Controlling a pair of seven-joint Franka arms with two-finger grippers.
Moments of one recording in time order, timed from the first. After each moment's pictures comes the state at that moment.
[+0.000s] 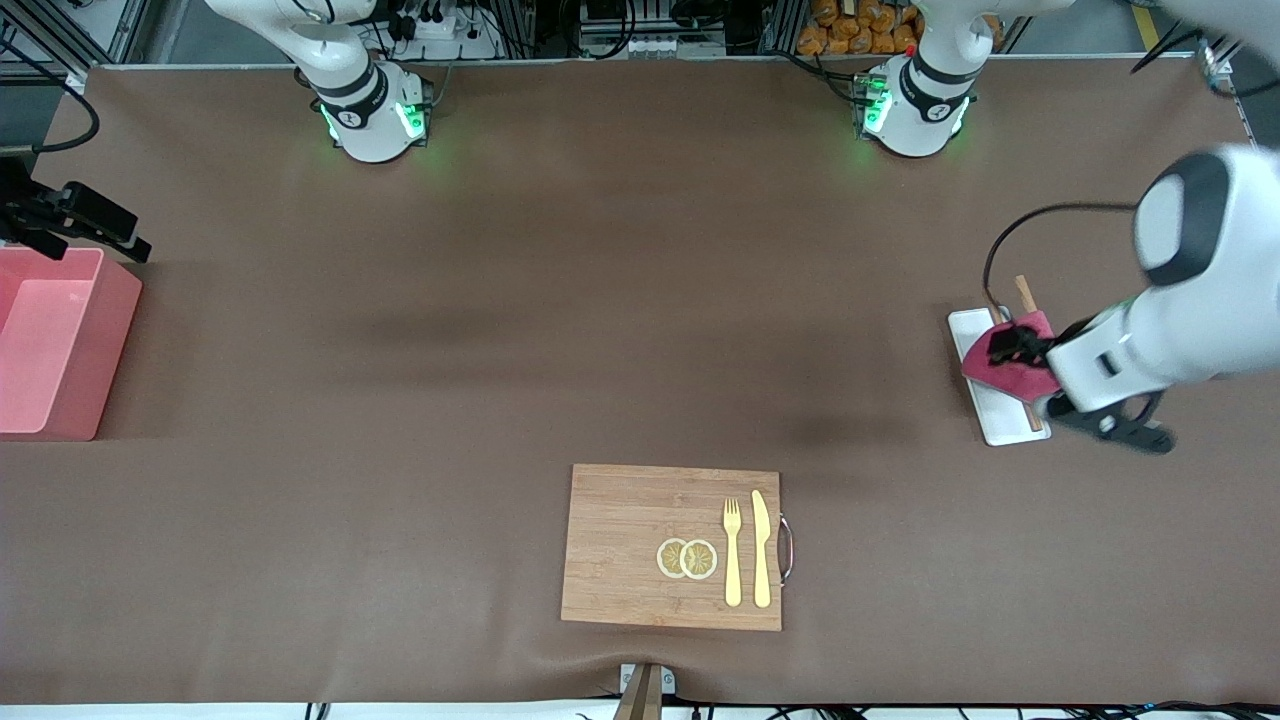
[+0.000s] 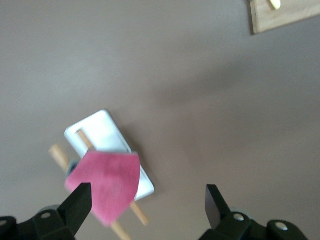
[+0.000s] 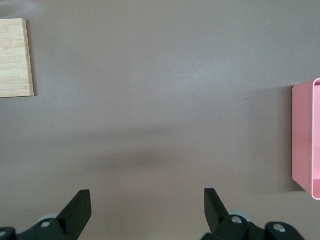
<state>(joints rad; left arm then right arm) -0.08 0.39 -0.02 -1.49 -0.02 1.69 0.31 -0.02 -0.07 -0.04 -1.61 0.06 1.56 0.02</state>
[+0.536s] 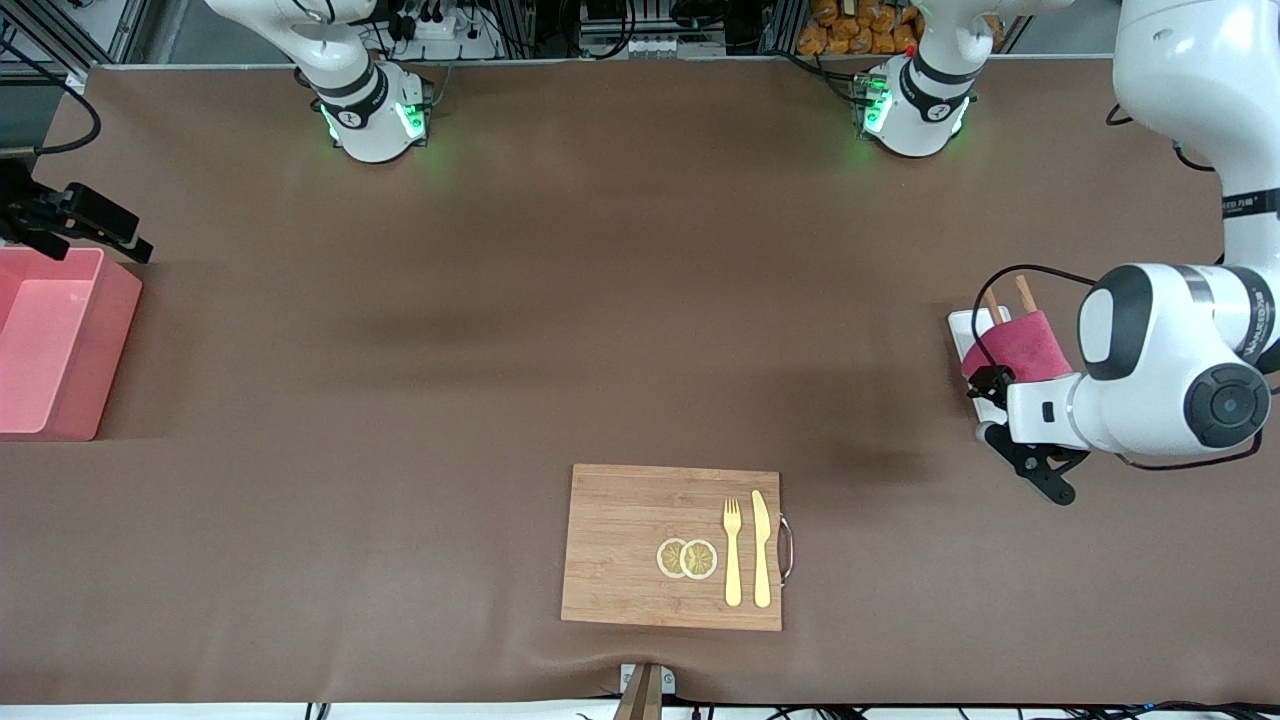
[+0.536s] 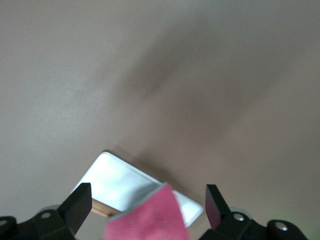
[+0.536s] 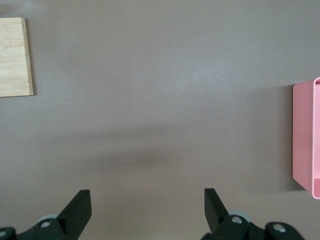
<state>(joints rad) -0.05 0.55 -0.02 -1.47 0.01 1.78 0.78 -0.02 -0.07 -0.04 -1.61 0.06 1.56 0.02</state>
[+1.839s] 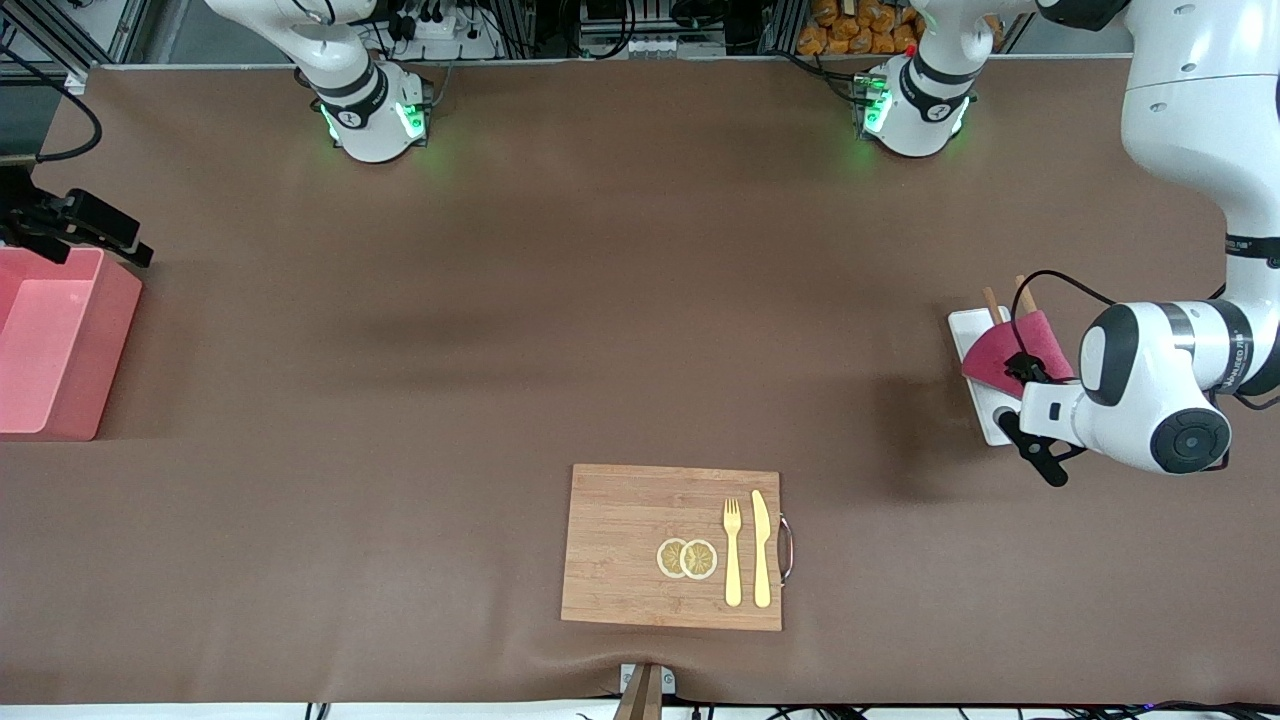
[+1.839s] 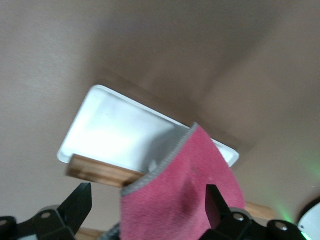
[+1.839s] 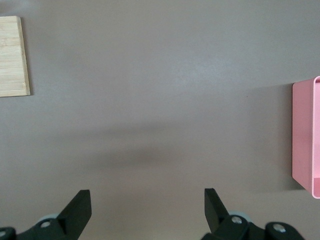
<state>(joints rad) 0.04 0.61 -0.02 -1.56 0.15 1.73 0.85 -0.02 -0.05 -0.04 -1.61 0.06 1.56 0.02</state>
